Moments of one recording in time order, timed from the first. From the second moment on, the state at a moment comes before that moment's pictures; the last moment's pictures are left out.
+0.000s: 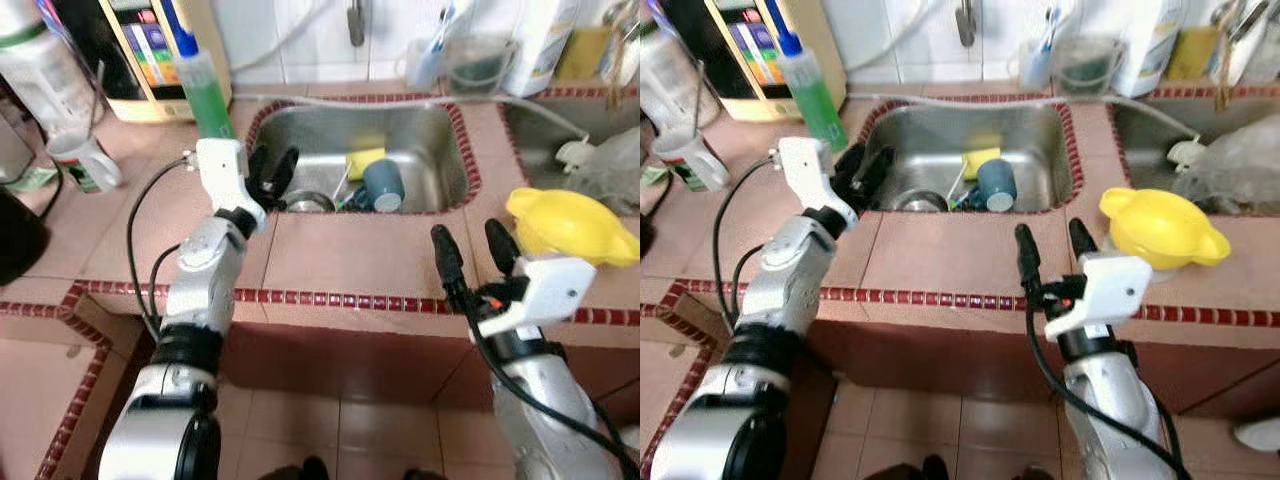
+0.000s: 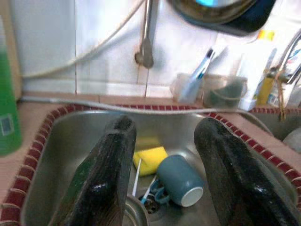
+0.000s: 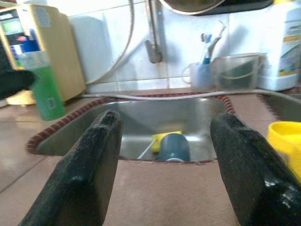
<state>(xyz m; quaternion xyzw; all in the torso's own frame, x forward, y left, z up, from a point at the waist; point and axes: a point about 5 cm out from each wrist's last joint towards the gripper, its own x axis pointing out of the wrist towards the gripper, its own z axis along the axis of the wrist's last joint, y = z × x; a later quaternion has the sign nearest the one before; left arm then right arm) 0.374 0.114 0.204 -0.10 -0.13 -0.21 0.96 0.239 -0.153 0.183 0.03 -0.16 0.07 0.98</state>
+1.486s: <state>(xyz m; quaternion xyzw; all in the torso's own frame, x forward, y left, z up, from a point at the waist) 0.336 0.131 0.136 -0.03 -0.08 -0.13 0.99 0.264 -0.159 0.120 -0.04 -0.12 0.03 0.99</state>
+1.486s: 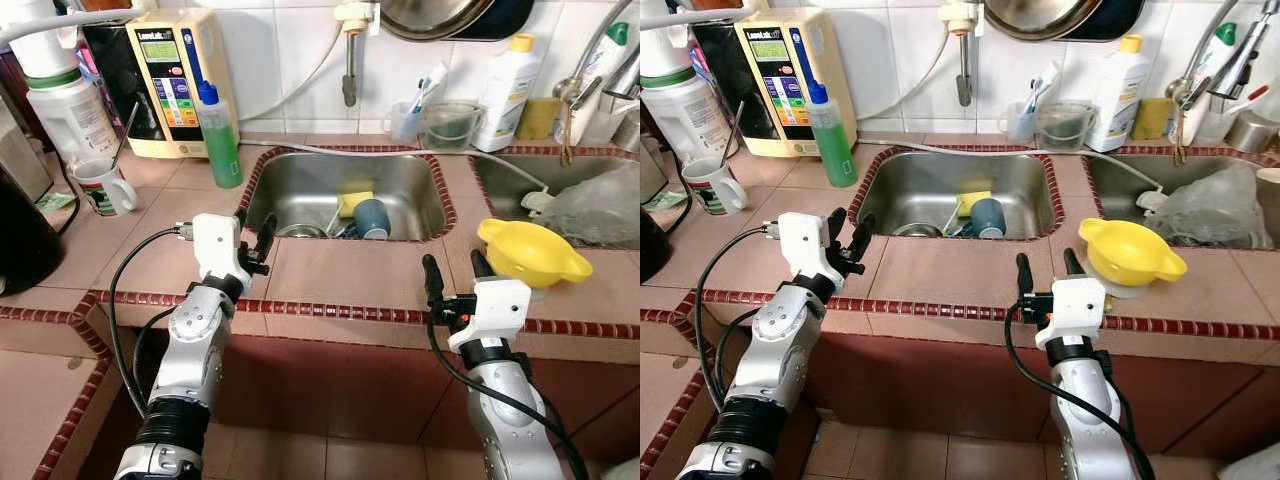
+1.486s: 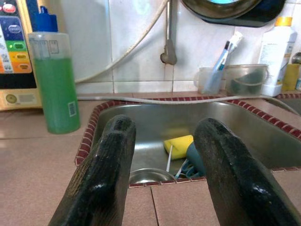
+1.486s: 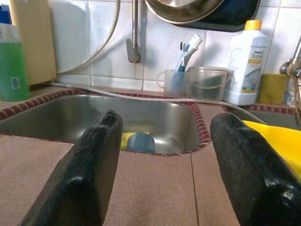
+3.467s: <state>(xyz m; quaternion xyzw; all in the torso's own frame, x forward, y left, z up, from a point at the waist) 0.328 0.123 0.139 0.01 -0.08 -0.18 0.98 0.259 -0.159 0.114 -0.03 -0.11 0.02 0.99</state>
